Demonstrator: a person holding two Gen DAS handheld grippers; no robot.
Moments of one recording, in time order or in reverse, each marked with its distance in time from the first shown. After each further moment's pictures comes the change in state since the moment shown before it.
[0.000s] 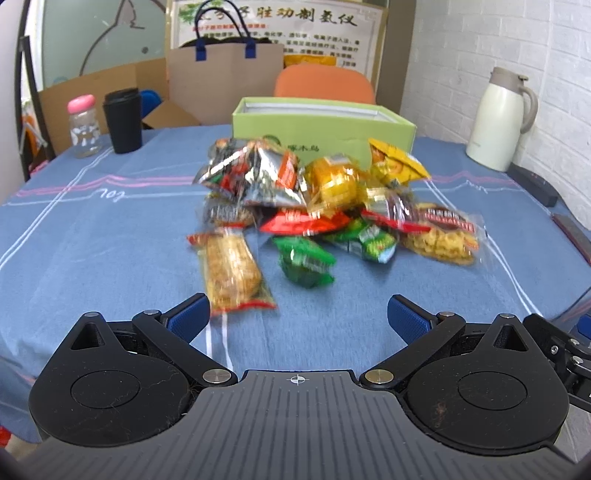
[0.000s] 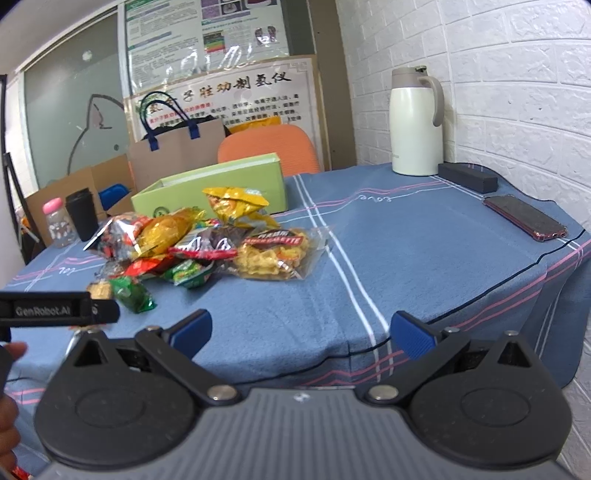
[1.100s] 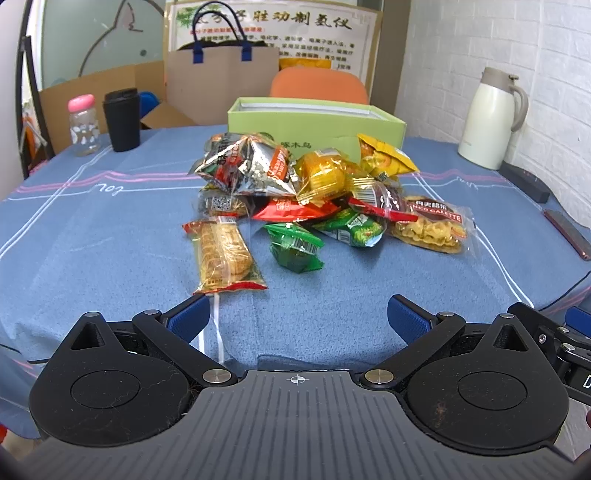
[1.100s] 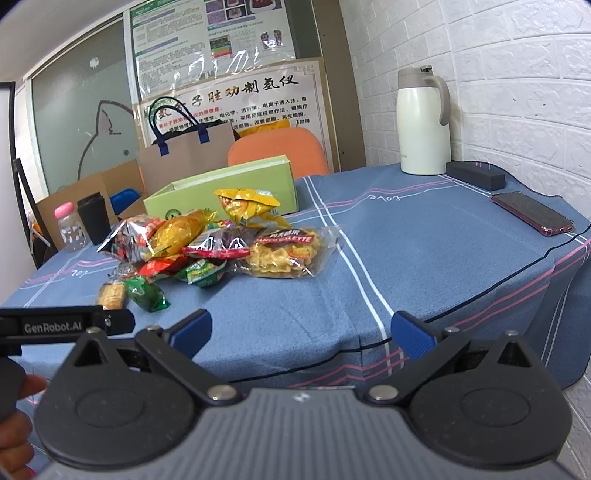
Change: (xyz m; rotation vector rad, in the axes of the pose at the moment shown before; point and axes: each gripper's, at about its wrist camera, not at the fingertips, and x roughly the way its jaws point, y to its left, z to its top) left arm -0.011 -0.008 -0.021 0.005 -0.010 -0.011; right arm -0.009 0.000 -0.010 0.004 -0.001 0.051
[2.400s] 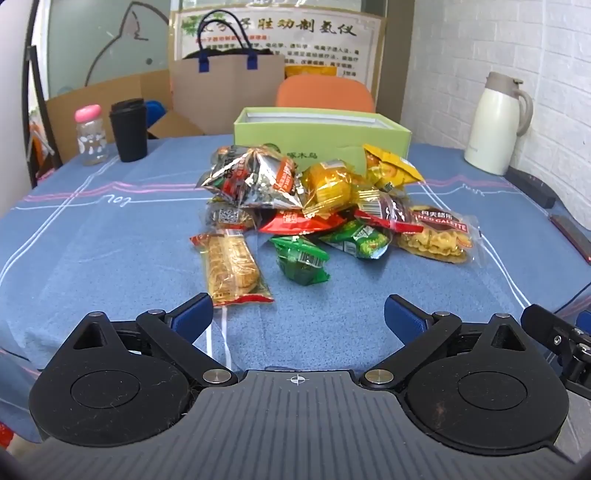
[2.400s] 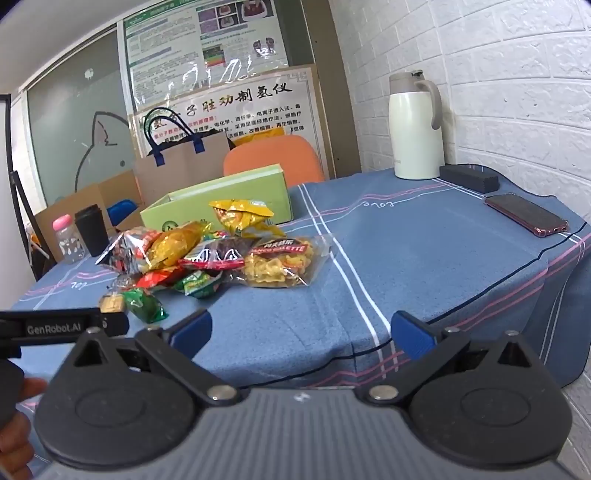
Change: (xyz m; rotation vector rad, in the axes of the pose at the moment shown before) left arm -0.003 -0.002 0.007 0.006 -0.025 0.030; right arm -0.005 -0.006 0.003 0.026 -0.023 -0.007
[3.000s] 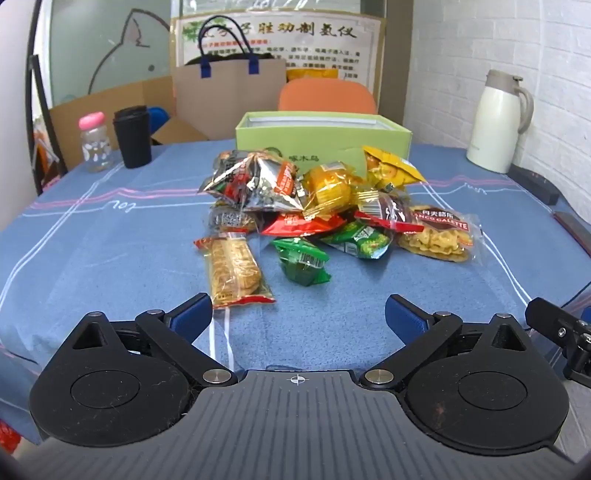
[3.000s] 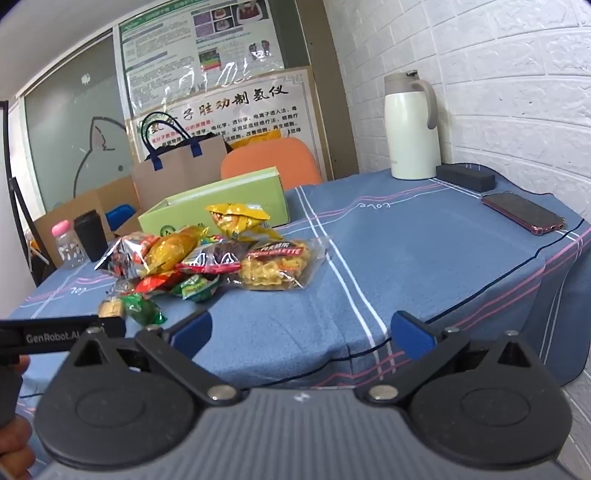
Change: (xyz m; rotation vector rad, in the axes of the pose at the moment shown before) left arm -0.007 -0.006 -0.003 0.033 -0.032 0.032; right arm 0.000 -0.003 0.000 0.012 0.001 -0.006
